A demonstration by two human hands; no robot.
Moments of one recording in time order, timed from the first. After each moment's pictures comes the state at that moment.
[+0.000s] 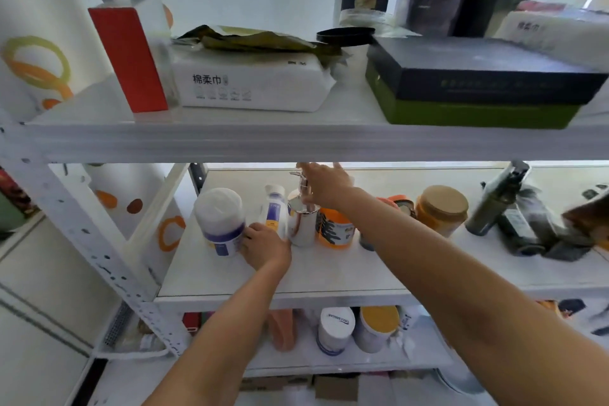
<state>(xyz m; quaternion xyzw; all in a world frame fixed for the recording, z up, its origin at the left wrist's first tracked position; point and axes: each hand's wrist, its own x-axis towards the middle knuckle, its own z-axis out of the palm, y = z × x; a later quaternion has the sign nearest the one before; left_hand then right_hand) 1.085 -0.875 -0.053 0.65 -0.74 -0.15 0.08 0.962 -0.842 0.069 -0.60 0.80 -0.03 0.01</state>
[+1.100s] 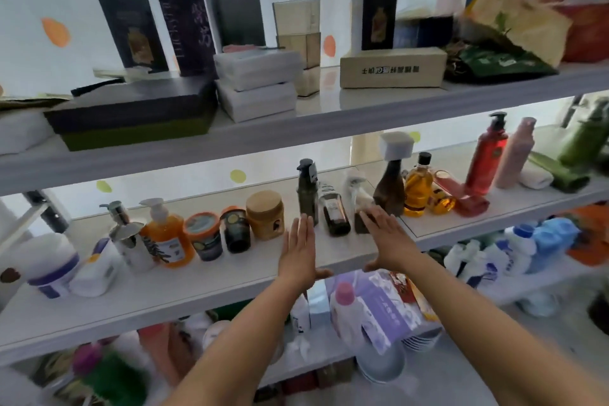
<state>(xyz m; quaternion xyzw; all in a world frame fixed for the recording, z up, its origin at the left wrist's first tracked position) 0.838 -0.558 -0.031 0.25 -0.96 -0.09 0.04 0.695 -0.407 -0.006 -0.45 0.89 -0.06 0.03</state>
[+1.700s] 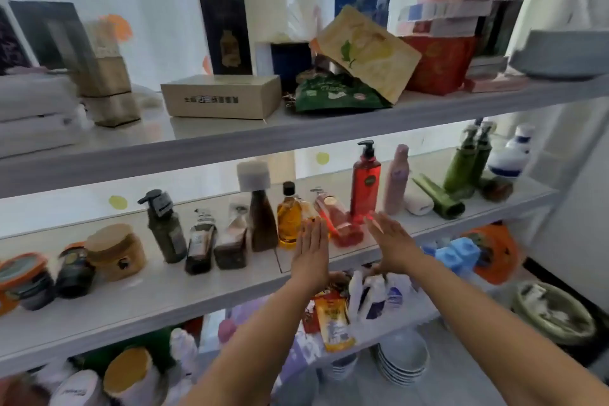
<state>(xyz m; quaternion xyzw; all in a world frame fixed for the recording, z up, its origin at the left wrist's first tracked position) 0.569 -0.333 -0.018 0.18 -0.97 -0.12 0.05 0.446 -0.182 0.014 -0.43 0.90 -0.03 0.03</state>
